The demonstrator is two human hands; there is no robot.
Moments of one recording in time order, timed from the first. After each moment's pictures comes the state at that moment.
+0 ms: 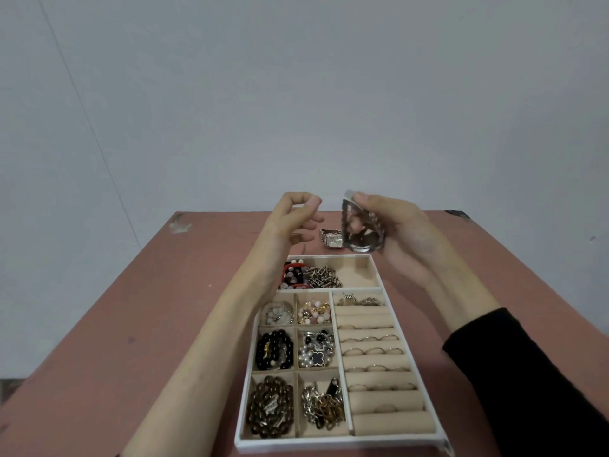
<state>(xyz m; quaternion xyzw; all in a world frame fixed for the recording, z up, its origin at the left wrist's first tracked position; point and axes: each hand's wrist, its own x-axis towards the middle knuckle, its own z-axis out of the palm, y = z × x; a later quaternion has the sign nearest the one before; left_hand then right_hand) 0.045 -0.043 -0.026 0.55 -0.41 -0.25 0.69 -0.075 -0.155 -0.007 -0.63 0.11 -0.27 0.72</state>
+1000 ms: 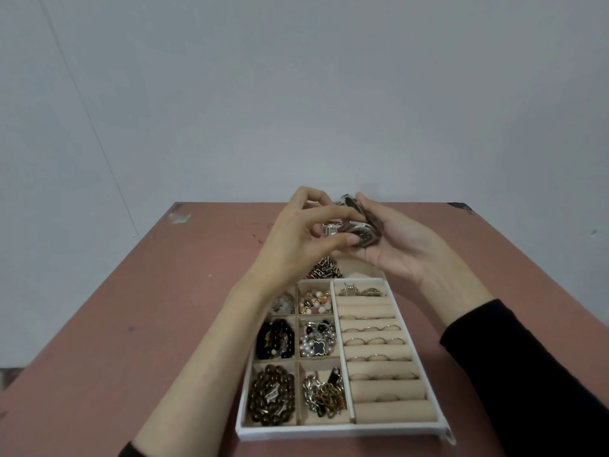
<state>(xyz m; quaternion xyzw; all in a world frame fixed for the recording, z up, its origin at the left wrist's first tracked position) 0.034 -0.043 -0.032 0.63 -0.57 -0.03 0.53 -0.064 -0.155 -0.019 -0.40 0.16 -0.15 0.89</state>
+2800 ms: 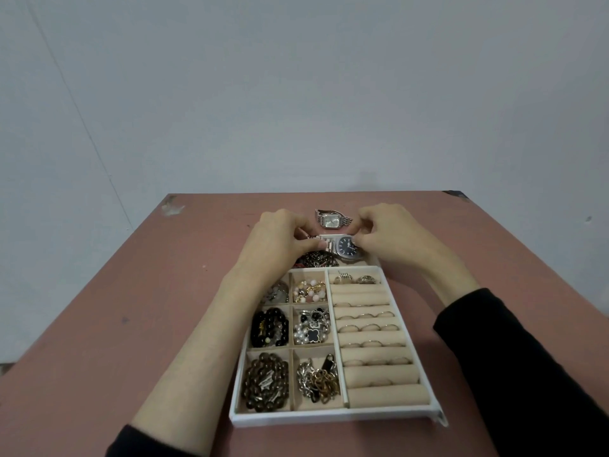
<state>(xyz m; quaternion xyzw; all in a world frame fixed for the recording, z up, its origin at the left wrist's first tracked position) 0.051 -0.048 -0.049 0.80 -0.49 -0.04 0.34 -0.073 -0.170 -0.034 -0.93 0.28 -0.15 0.20</state>
